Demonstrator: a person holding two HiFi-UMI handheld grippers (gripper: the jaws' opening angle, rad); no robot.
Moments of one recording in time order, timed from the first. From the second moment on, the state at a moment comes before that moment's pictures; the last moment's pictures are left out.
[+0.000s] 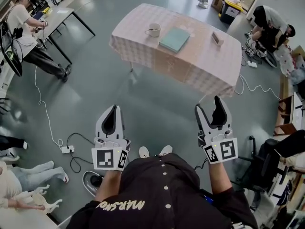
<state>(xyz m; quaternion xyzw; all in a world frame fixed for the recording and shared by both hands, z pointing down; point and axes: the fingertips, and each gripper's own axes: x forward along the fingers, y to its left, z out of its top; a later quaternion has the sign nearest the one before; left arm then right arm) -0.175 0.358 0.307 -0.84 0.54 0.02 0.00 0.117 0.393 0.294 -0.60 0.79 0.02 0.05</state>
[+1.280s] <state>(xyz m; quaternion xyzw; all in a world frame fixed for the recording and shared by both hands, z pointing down) -0.150 0.234 0.315 -0.83 0.55 0.03 0.00 0.147 0.268 0.306 -0.59 0.80 0.03 0.04</state>
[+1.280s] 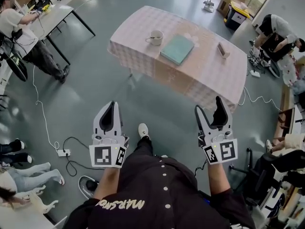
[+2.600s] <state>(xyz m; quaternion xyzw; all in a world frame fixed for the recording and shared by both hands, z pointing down) -0.195 -0.010 0.342 -0.85 0.52 0.02 -0.04 0.104 0.030 0.323 -0.62 0.78 0.02 0.02</state>
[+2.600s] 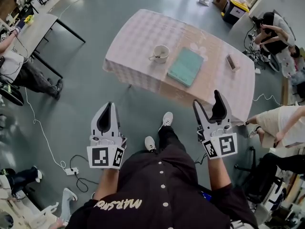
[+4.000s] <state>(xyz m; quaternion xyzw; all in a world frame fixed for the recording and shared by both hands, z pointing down) -0.091 -0.221 0.323 -0.82 0.58 0.02 -0.02 0.192 -0.221 0.344 -0.55 0.83 0.04 -0.01</state>
